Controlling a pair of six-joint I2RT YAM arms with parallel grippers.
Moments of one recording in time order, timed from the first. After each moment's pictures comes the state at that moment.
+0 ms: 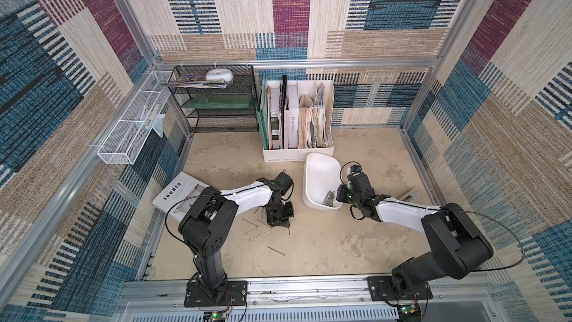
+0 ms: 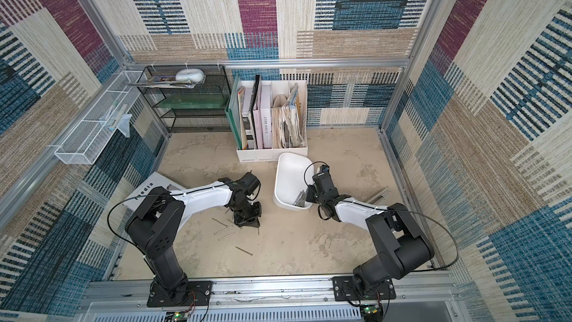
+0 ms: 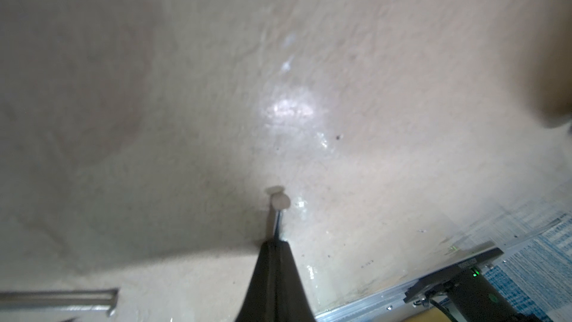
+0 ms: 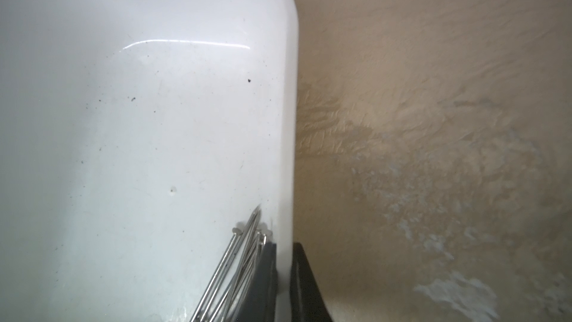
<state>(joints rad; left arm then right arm) -0.62 1.82 1.07 -0.73 0.36 -0.77 0.47 1.51 0.63 0.12 0.09 0.56</state>
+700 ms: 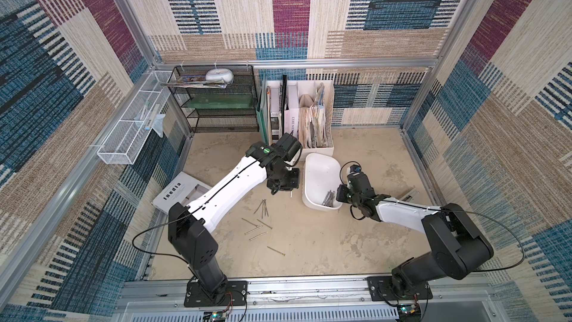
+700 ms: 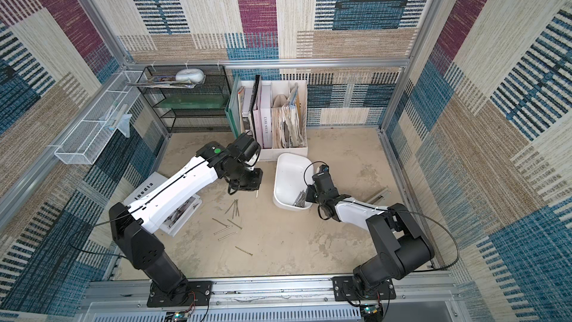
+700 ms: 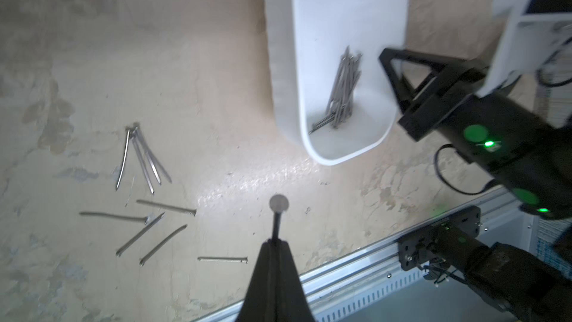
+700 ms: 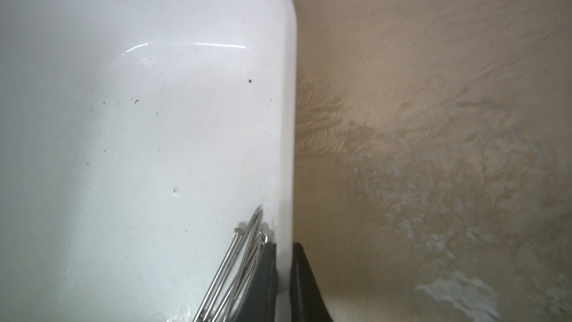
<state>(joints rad) -0.69 1.74 1.79 -1.24 0.13 -0.52 0.47 1.51 0.63 0.11 0.09 0.56</state>
